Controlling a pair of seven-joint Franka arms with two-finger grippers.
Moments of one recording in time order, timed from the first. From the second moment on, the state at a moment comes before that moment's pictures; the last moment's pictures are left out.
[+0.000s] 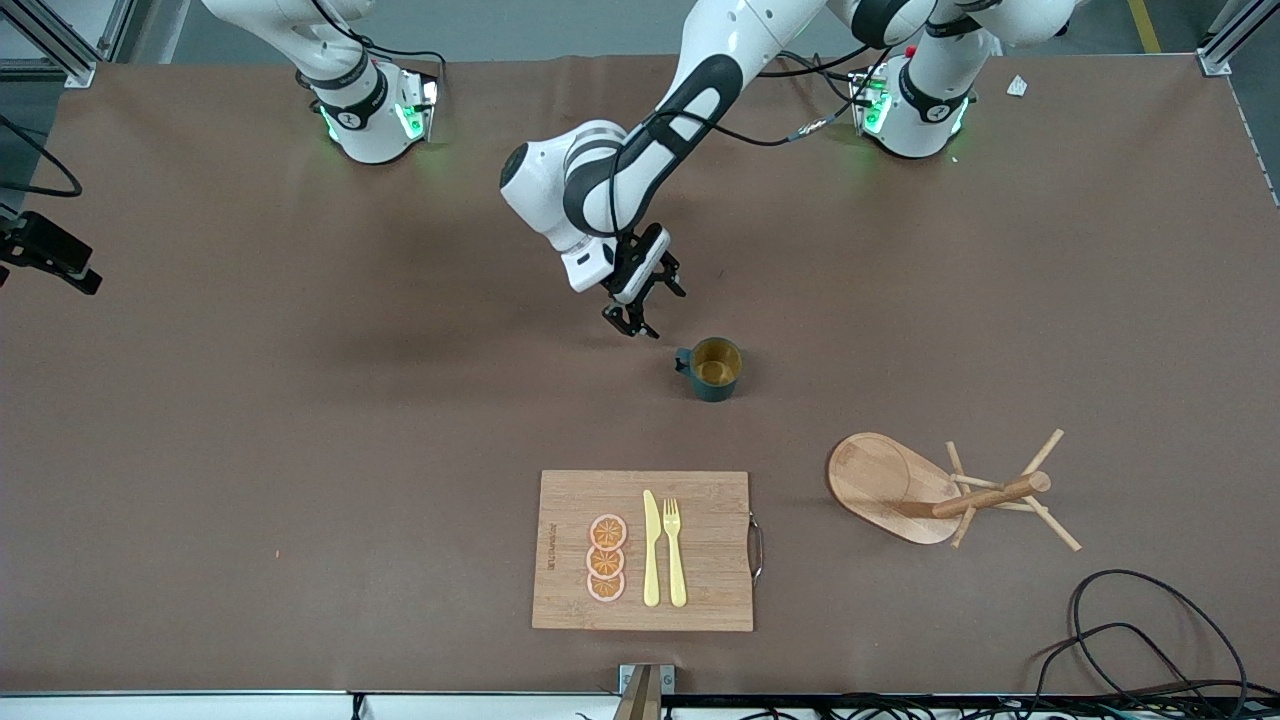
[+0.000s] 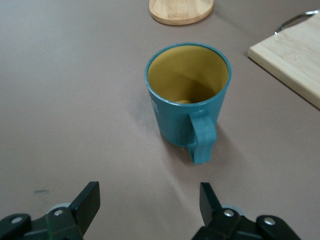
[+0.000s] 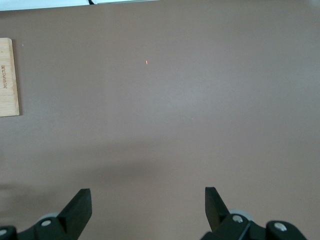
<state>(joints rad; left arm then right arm) -1.05 0.89 -0.04 -1.29 0.60 1.68 -2.29 0.03 -0.03 -0.12 -1.58 -0.03 1.65 -0.01</state>
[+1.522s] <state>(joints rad) -1.04 0.91 0.04 -1.27 0.60 1.76 -2.32 0.03 -0.03 -0.12 -1.58 -0.03 1.64 -0.01</state>
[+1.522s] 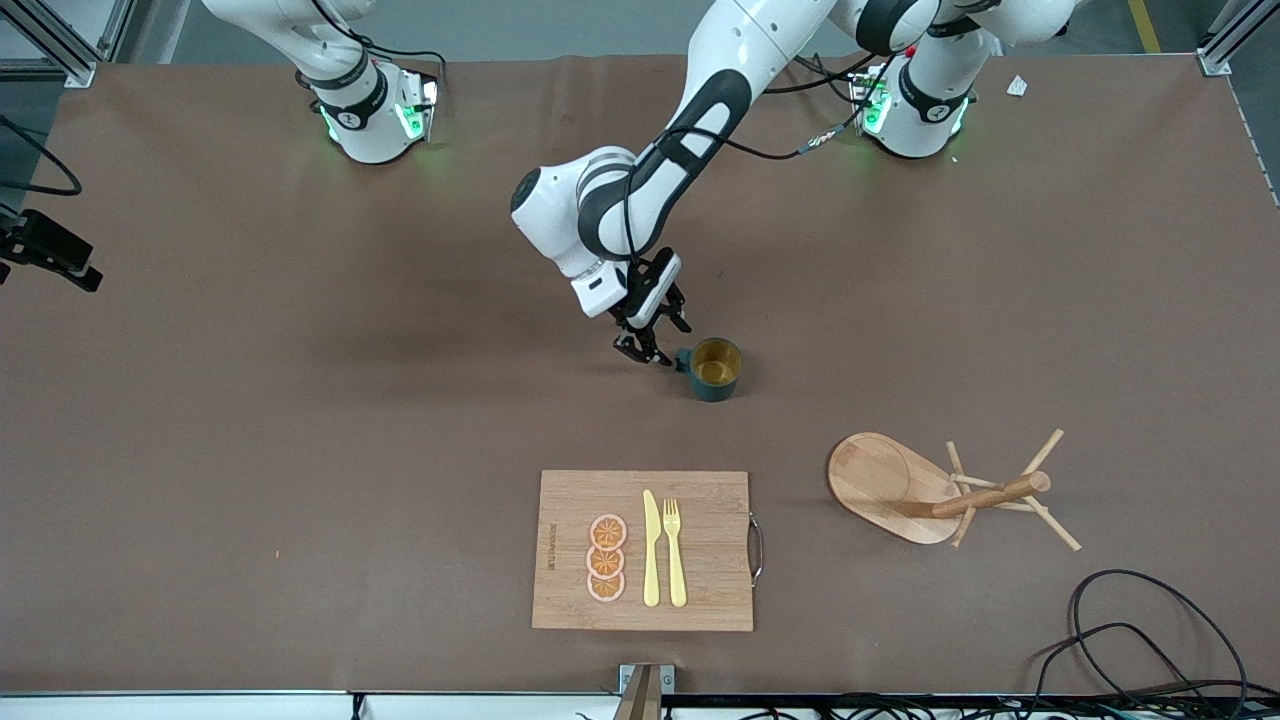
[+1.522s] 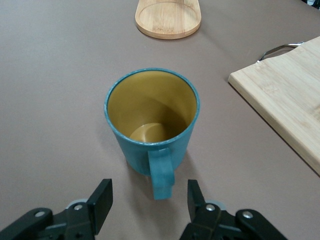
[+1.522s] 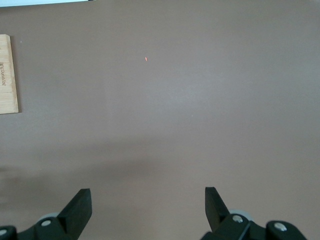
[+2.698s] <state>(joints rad) -1.01 0.91 0.04 -1.24 0.55 1.76 -2.28 0.03 -0.03 -0.12 -1.58 -0.03 1.64 -0.01</state>
